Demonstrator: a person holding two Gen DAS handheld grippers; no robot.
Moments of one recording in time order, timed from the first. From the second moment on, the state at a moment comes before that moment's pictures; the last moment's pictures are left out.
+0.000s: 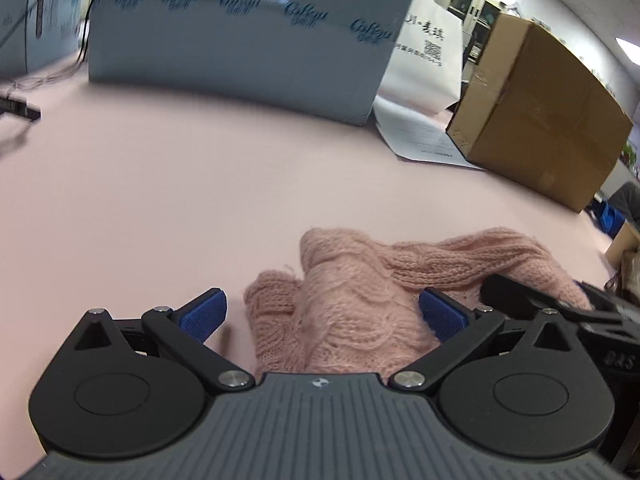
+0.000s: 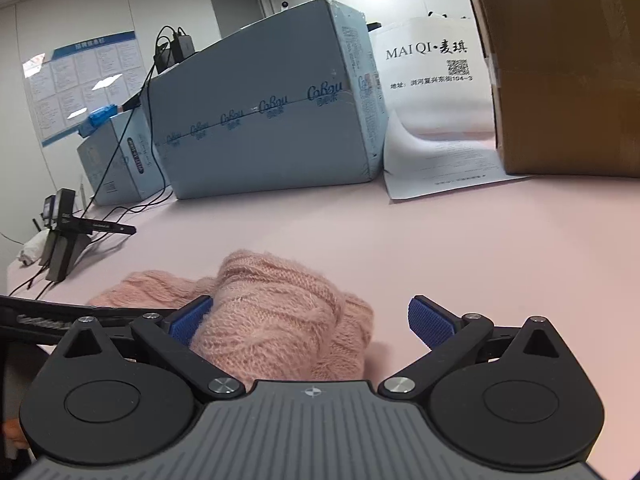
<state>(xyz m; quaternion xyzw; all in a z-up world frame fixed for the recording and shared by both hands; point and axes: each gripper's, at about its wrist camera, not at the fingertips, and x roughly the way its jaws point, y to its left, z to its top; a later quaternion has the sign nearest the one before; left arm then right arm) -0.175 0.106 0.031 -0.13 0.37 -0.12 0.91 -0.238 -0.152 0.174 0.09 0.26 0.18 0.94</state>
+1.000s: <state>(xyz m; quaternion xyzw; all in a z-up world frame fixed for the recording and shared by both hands) -0.191 0.121 0.032 -0.09 0.29 -0.10 0.95 -0.265 -0.181 0.164 0.08 0.23 0.24 0.94</state>
